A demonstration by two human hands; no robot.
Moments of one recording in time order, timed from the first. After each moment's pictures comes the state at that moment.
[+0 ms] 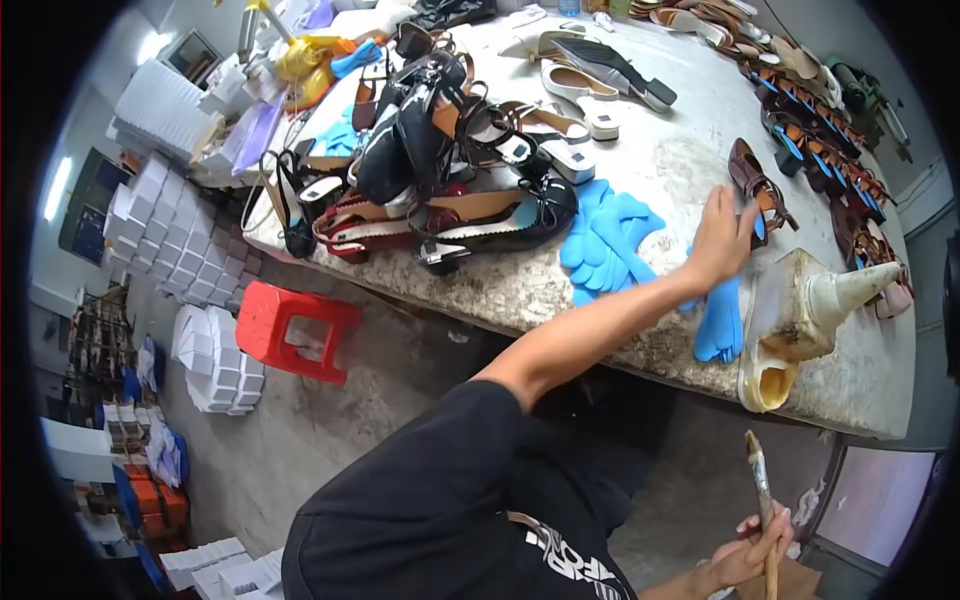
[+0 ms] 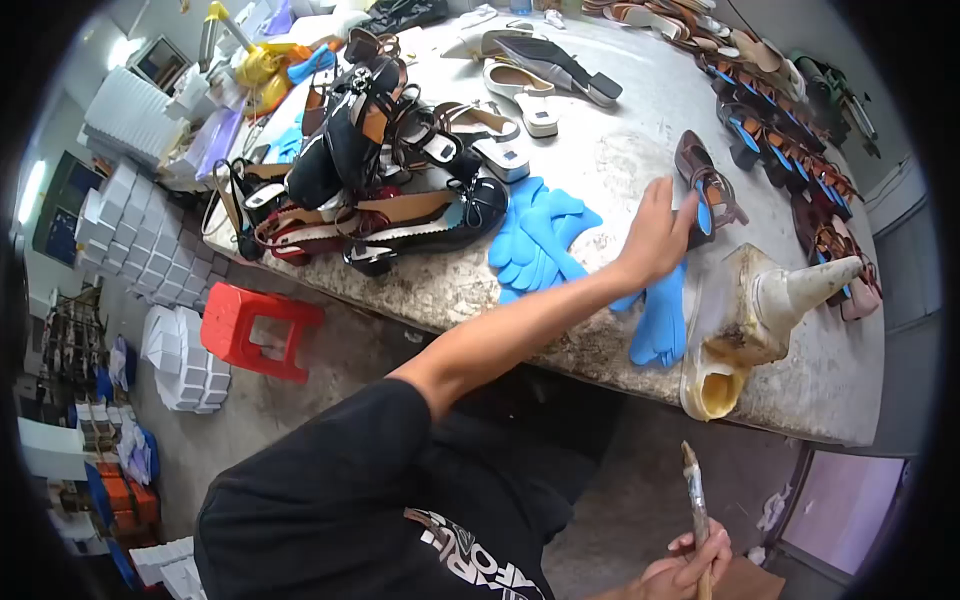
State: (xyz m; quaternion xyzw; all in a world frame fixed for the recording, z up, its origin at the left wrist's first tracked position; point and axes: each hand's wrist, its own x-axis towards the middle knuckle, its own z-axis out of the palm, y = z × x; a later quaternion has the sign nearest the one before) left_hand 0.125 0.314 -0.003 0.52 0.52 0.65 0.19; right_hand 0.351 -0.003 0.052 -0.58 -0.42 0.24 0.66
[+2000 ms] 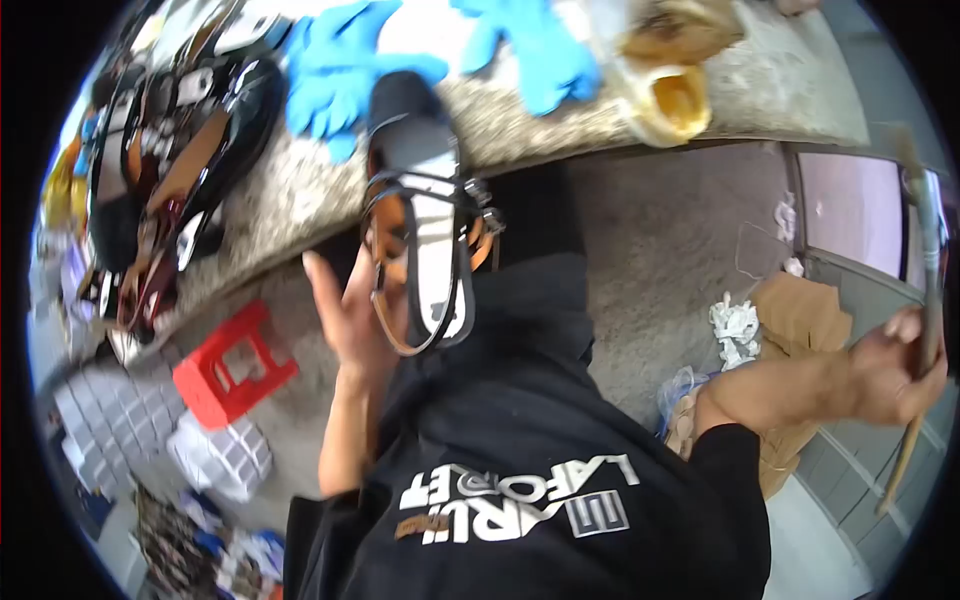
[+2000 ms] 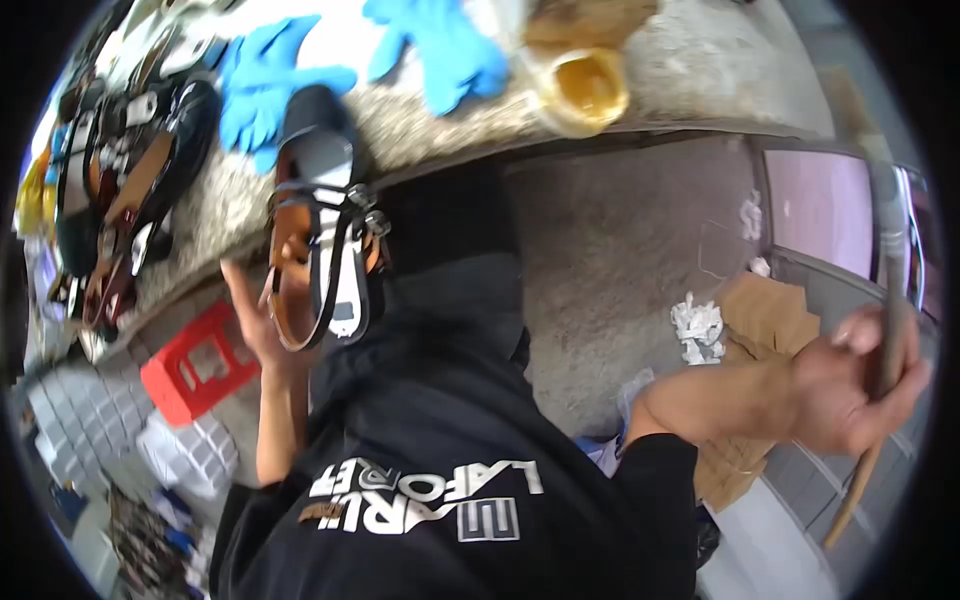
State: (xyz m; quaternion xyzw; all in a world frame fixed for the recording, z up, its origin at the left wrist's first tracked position) left_hand 0.018 0.006 -0.005 0.07 0.31 0.58 0.75; right_hand 0.442 0.060 0.150 -0.60 -0.53 0.09 0.60
